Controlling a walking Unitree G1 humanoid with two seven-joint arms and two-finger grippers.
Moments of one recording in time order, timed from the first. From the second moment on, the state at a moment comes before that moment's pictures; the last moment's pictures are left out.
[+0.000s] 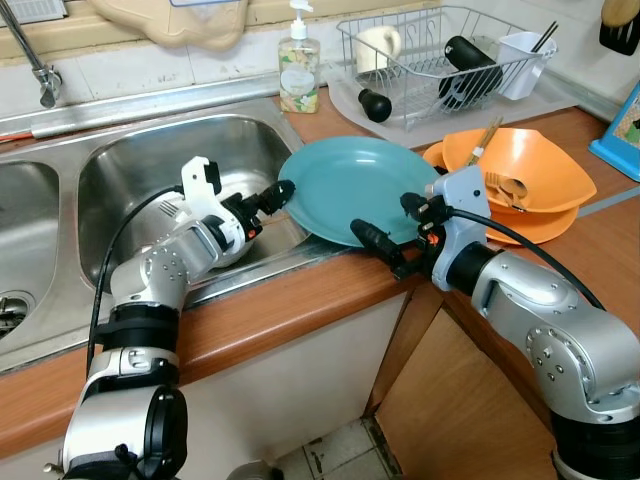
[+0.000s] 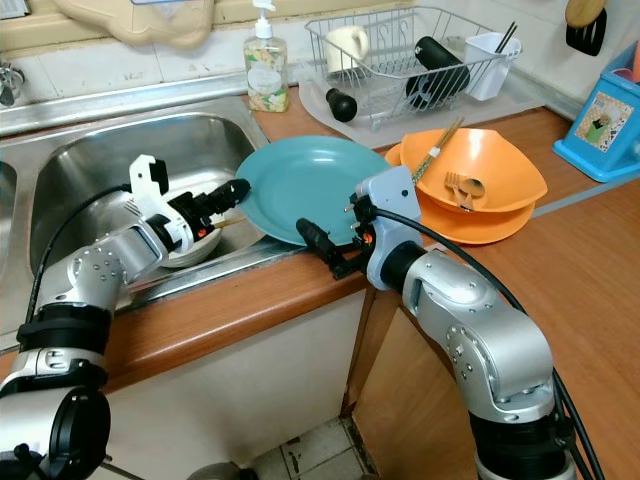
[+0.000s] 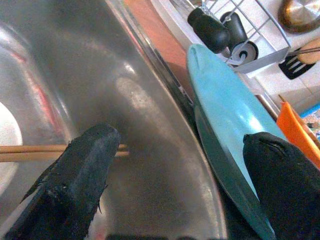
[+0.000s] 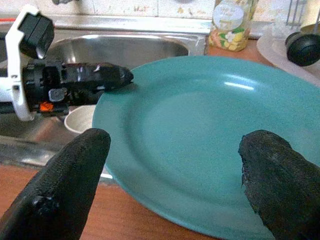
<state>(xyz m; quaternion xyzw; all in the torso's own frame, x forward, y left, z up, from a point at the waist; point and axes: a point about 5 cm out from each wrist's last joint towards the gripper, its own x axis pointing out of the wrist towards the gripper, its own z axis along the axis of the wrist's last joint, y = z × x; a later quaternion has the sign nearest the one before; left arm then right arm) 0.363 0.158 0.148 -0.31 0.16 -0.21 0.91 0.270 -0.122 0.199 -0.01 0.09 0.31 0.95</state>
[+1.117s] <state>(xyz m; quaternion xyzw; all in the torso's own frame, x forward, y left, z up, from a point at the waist) 0.364 0.139 0.152 -0.33 0.14 -0.30 0.89 0.262 -0.128 0.195 -0.01 0.11 0.34 0.93</state>
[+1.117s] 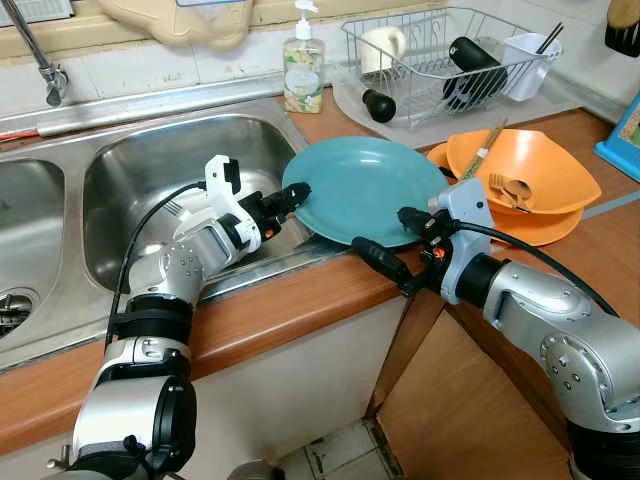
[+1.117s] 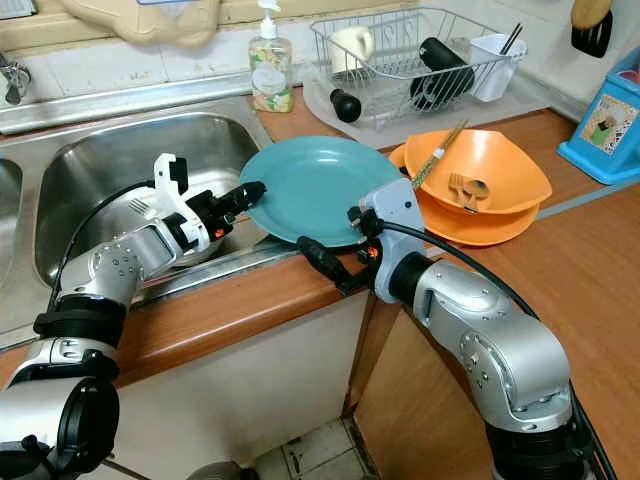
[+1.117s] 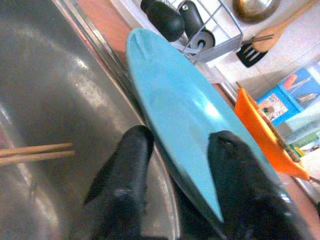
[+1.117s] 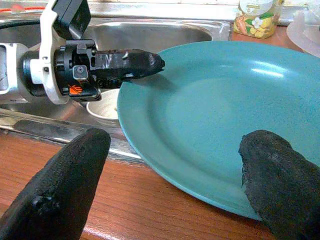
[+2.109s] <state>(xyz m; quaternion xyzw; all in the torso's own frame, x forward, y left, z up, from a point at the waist) 0.366 0.153 0.163 -0.40 0.11 -0.28 0.86 0.262 -0.129 0.196 -0.01 0.11 0.34 0.93</state>
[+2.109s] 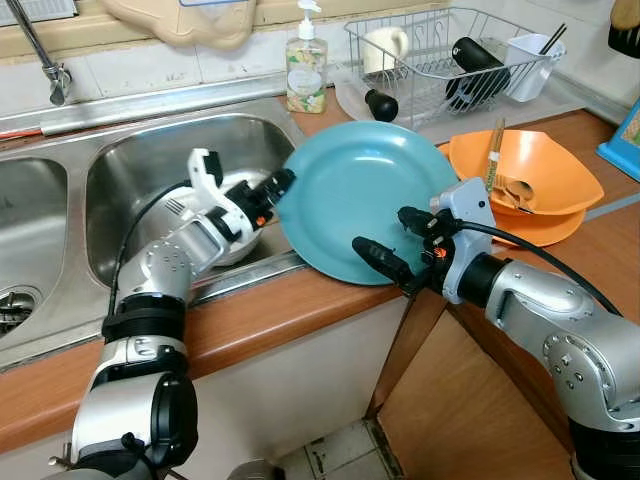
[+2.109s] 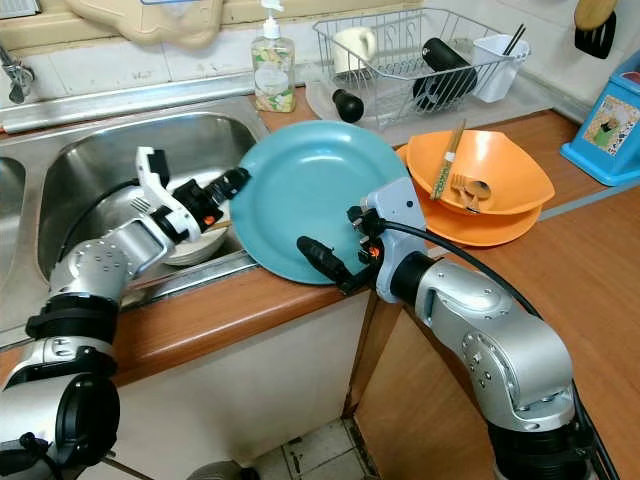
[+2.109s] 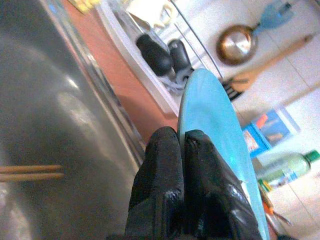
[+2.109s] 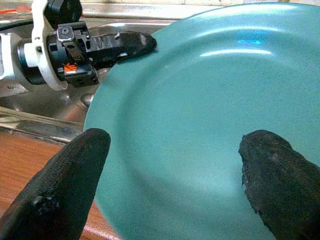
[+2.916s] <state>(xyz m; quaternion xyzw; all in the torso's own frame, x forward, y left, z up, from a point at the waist) 0.344 0.269 0.177 -0.41 0.02 -0.02 0.91 0.263 -0.128 0.200 0.00 0.10 0.35 0.93</state>
